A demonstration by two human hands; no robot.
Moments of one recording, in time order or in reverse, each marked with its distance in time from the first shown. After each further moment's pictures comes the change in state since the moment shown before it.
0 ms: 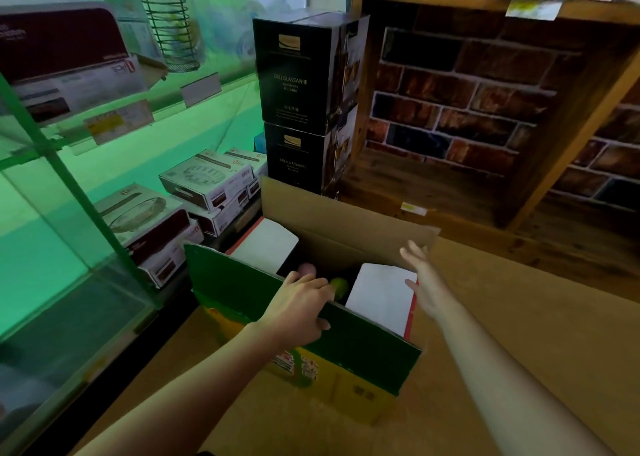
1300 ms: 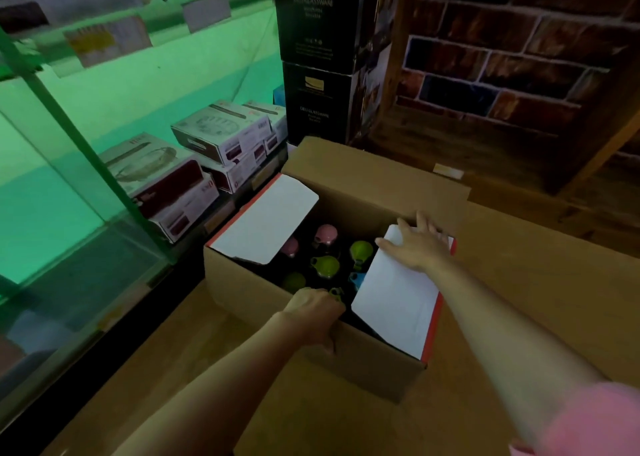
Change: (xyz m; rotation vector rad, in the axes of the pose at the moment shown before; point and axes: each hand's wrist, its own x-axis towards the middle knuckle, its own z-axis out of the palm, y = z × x) left_hand -0.007 -0.004 0.091 0.167 -0.496 -0.011; right_hand 0.045 0.038 0.035 -1.427 -0.118 -0.118
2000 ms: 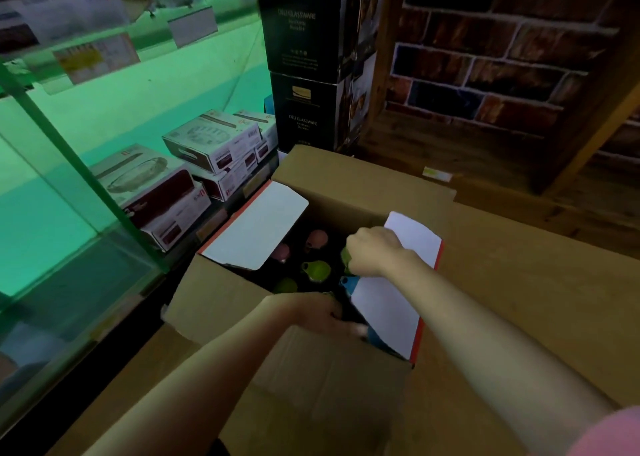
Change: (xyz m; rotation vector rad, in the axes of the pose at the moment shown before) left_hand 0.000 0.007 -0.038 -0.570 -0.320 -0.029; right_hand -0.045 -0.064 -0.037 -0.264 -0.049 -0.350
